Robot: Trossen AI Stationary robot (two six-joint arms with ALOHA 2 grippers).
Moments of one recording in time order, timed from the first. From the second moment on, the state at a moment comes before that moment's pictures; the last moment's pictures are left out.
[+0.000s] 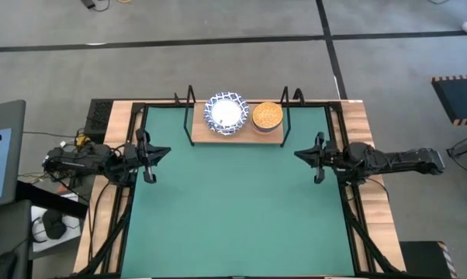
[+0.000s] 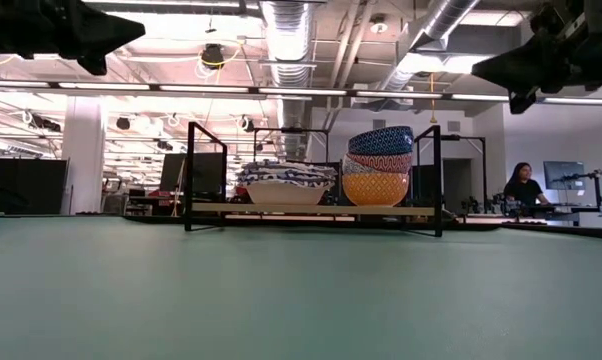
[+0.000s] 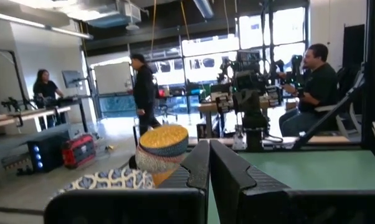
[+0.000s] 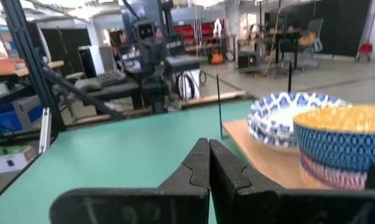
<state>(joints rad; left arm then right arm) -0.16 0.07 0.15 0.21 -0.43 0.21 0.03 0.25 0.15 0.15 0.20 0.11</state>
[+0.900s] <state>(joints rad) -0.16 0.00 0.04 0.13 -0.52 0.14 0.07 0.00 0.01 0.07 0.21 0.16</state>
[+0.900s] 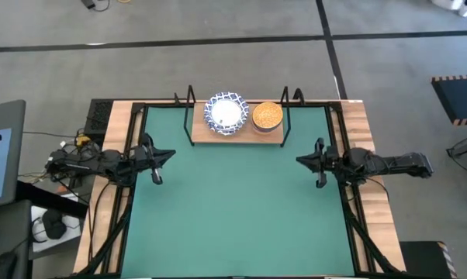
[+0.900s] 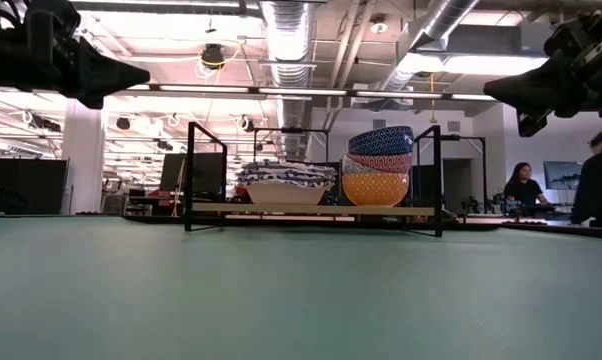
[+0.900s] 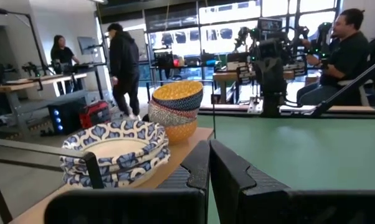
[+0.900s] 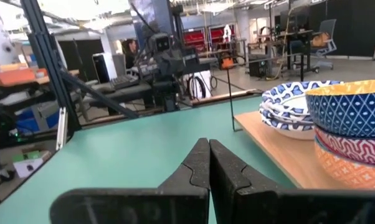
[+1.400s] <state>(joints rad) -0.16 0.00 0.01 0.09 -0.44 0.10 0.07 0.00 0.01 0.06 0.21 0.08</state>
